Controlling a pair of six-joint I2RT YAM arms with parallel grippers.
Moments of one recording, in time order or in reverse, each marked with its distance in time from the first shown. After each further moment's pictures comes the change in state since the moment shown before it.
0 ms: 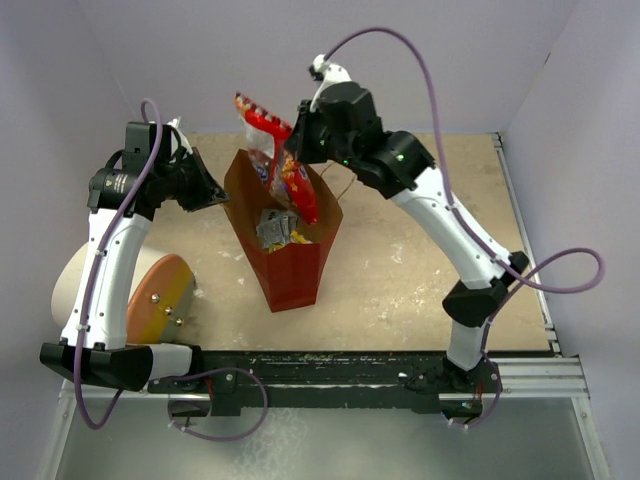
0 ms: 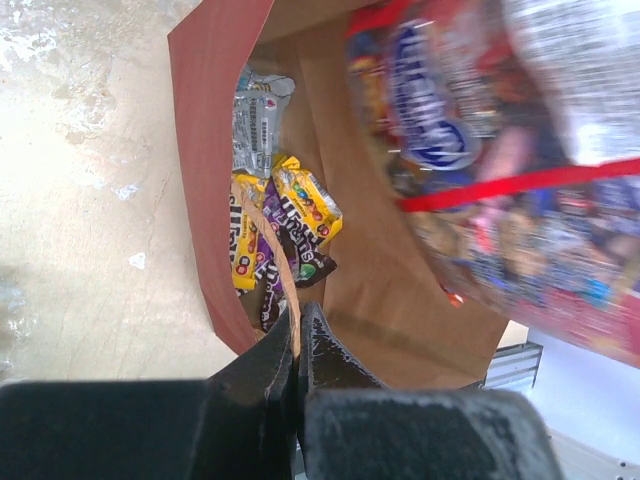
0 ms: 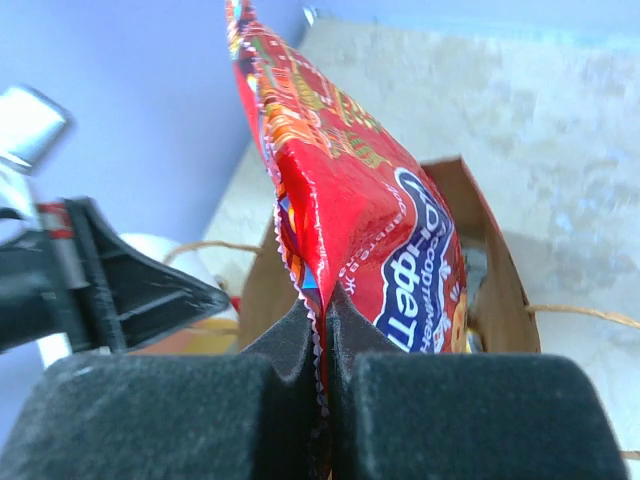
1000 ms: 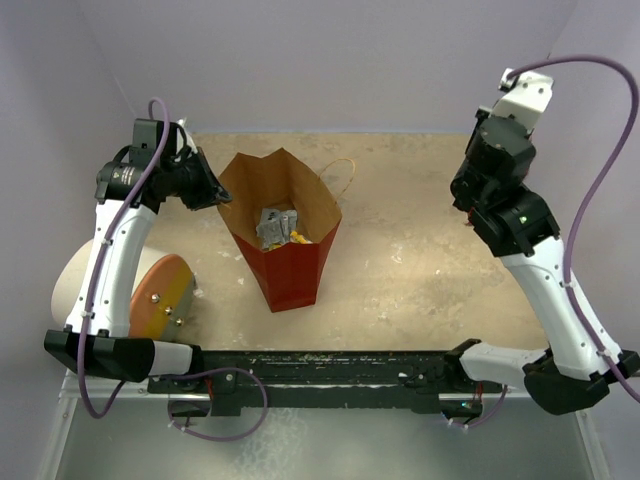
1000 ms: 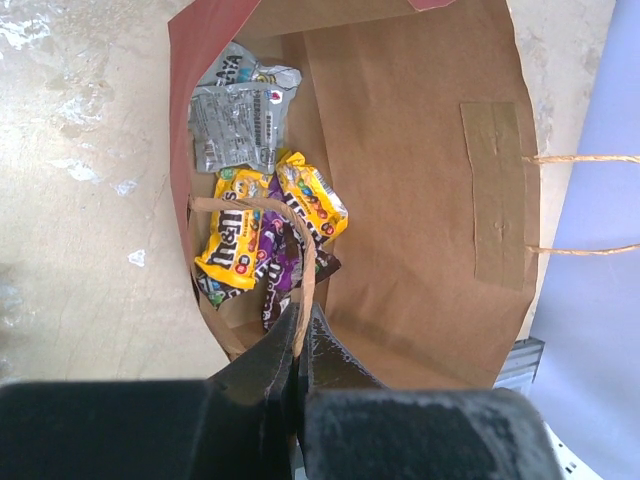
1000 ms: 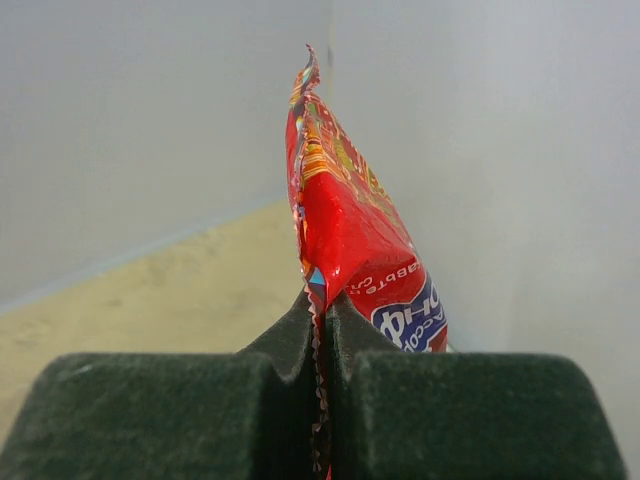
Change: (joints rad) left arm 0.000 0.043 0.000 0.000 0.006 0.002; right arm -0.276 -0.661 -0.643 0.435 0.941 -0.587
